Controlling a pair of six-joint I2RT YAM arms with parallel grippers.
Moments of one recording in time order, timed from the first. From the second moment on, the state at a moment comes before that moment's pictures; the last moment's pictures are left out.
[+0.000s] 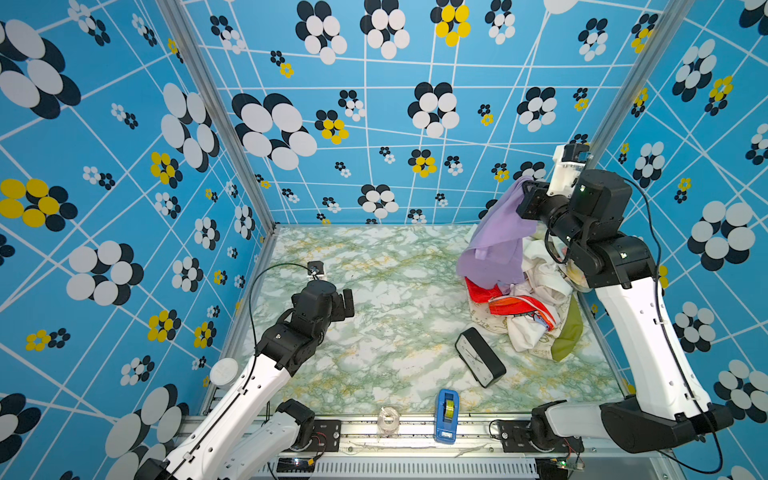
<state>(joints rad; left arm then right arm) -0.47 0.88 0.85 -0.58 -0.39 -0.36 0.29 1.36 1.87 -0.63 0.11 0.23</state>
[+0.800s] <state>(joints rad) -0.47 0.83 0.84 -0.62 -0.42 -0.37 0.42 1.53 2.16 -0.64 -0.07 0.27</state>
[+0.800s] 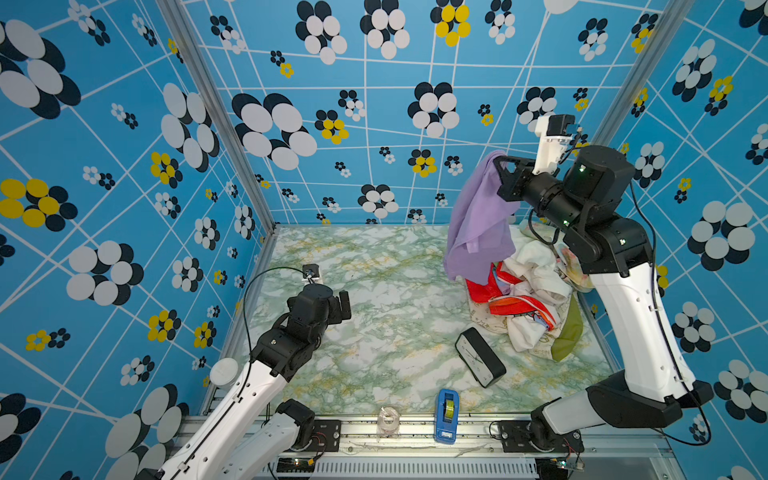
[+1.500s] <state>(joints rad) -0.47 0.64 0.90 -0.82 -0.54 -0.39 0.65 2.00 2.55 -0.68 -0.27 0.35</state>
